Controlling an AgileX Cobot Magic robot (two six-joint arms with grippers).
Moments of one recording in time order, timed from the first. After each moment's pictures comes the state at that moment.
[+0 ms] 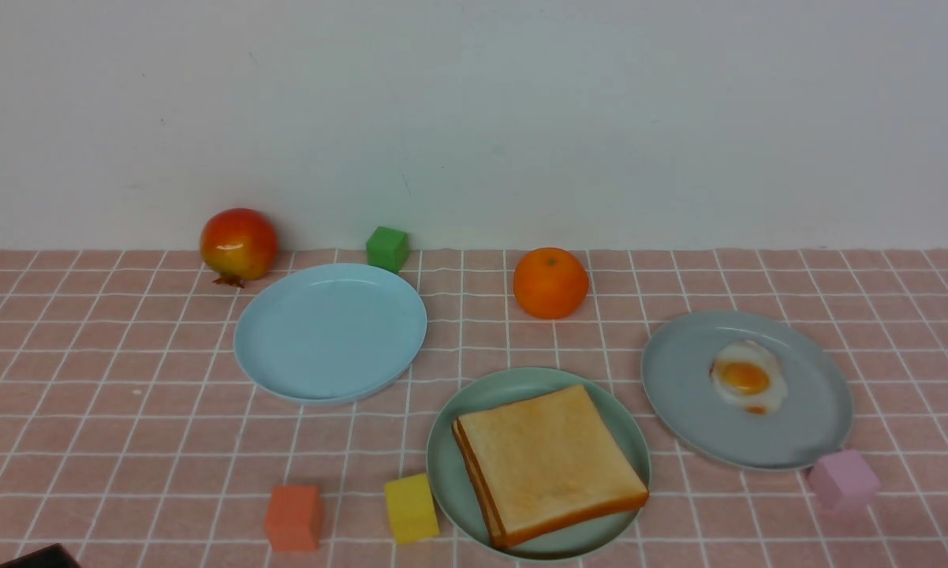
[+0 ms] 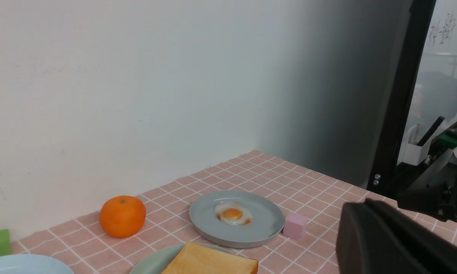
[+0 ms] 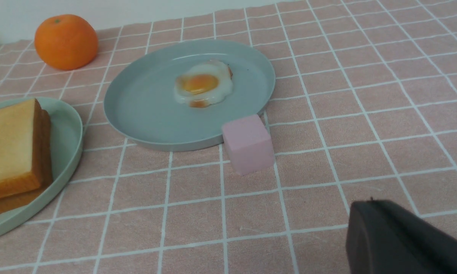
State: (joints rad) right arm 0.04 -0.01 0.02 -0.14 0.40 0.21; left arm -0.82 0.09 -0.30 -0.31 0.12 0.15
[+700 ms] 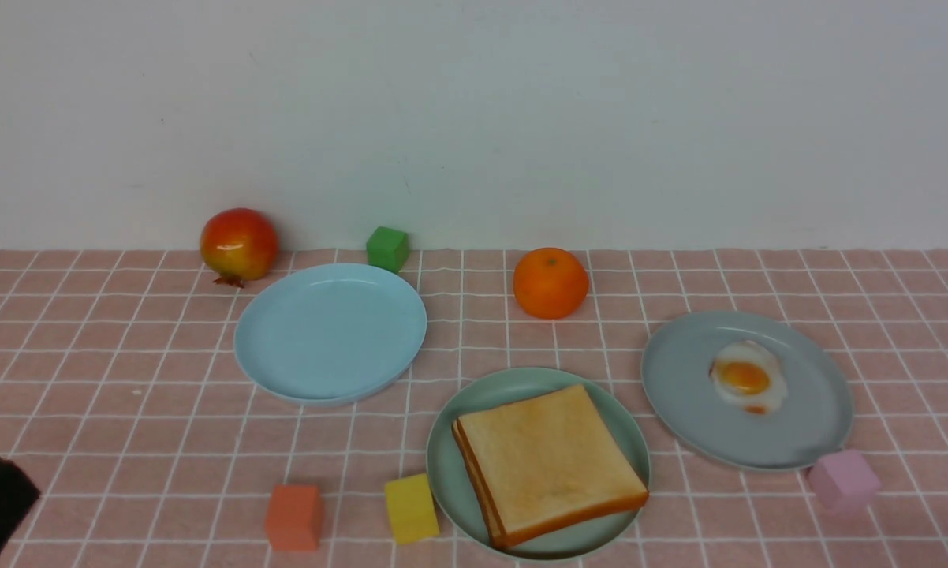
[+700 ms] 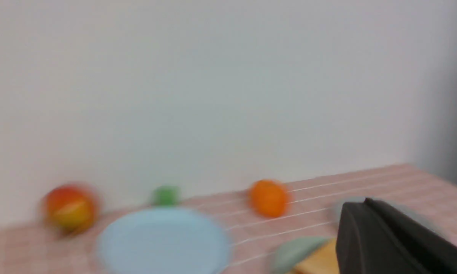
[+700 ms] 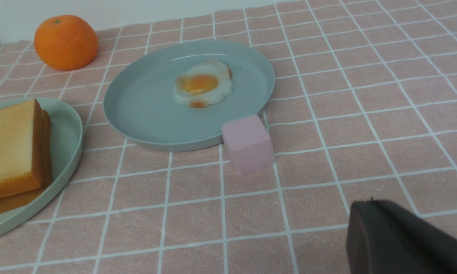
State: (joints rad) right arm 0.04 -0.01 0.02 -0.14 0.40 0.21; left arm -0.36 0.06 -0.16 -0.21 0.04 -0.01
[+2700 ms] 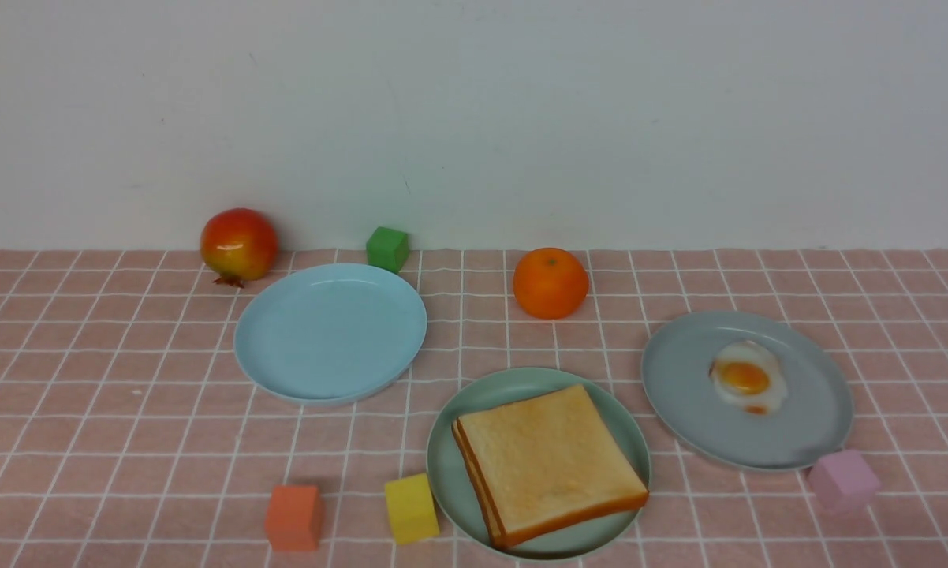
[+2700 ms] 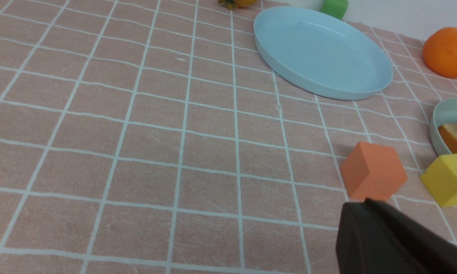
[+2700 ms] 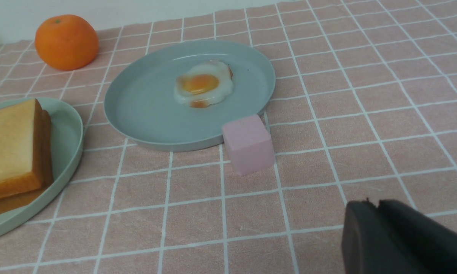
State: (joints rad) right arm 0.04 -0.01 0.02 -0.14 0.40 0.21; left arm -0.06 -0.01 0.02 -0.17 0.35 -0.18
